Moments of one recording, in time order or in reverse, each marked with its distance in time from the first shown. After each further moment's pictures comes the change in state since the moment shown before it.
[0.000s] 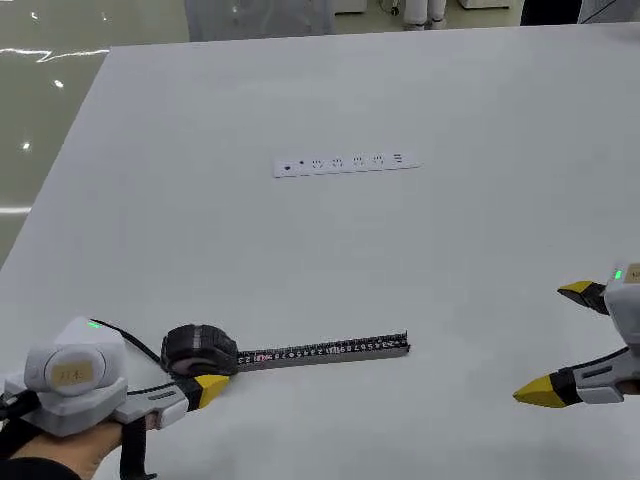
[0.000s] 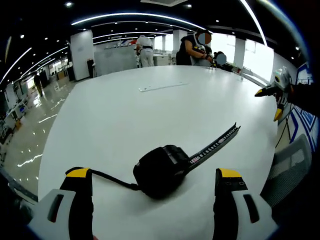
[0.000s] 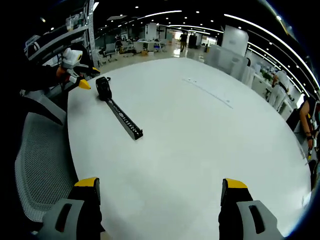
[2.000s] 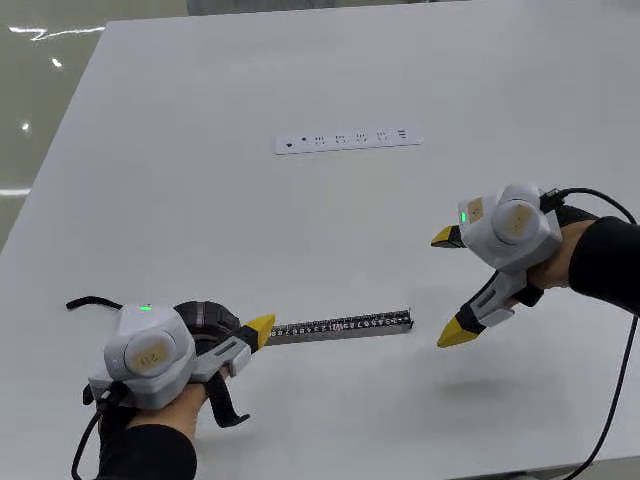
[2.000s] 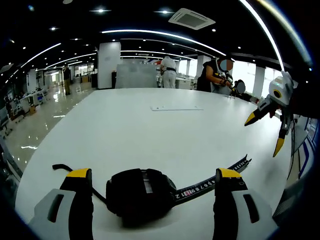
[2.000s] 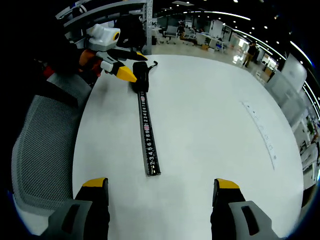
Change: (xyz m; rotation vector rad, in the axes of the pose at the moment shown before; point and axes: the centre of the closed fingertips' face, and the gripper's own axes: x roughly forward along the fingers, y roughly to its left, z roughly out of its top) left arm 0.032 -0.018 0.022 -0.151 -0.226 0.149; right arm 0.087 0.035 0.075 -0.435 0.116 0.299
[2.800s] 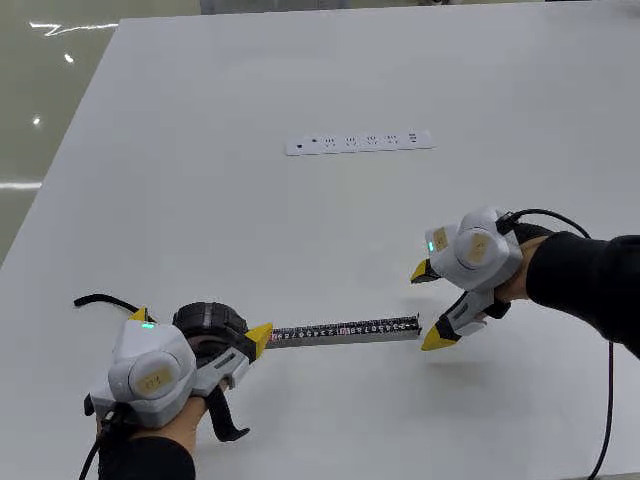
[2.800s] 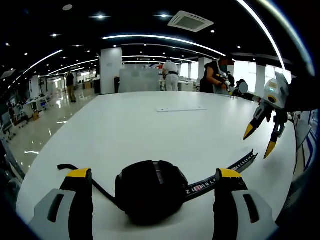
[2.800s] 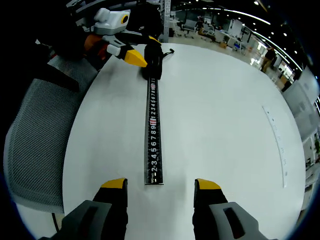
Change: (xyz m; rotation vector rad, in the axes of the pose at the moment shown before) left arm 0.000 0.011 -0.012 0.017 -0.027 0.029; right arm 0.046 0.000 -0.008 -0.105 0.070 0.085
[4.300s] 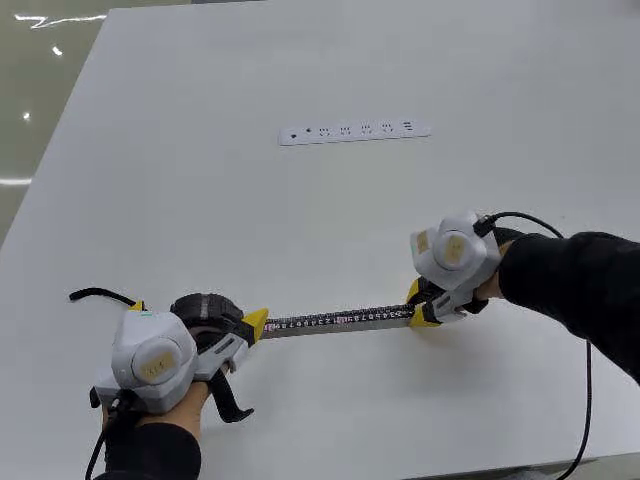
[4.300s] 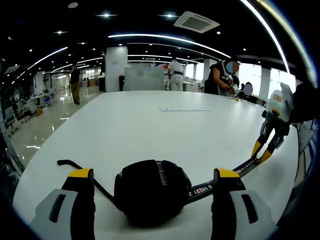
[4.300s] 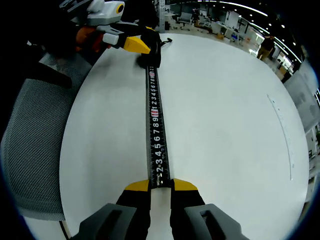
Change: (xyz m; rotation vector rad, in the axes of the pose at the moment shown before) left arm 0.006 0.003 -0.005 -0.043 0.019 0.030; right arm 0.024 0.008 -0.005 0.058 0.071 0.007
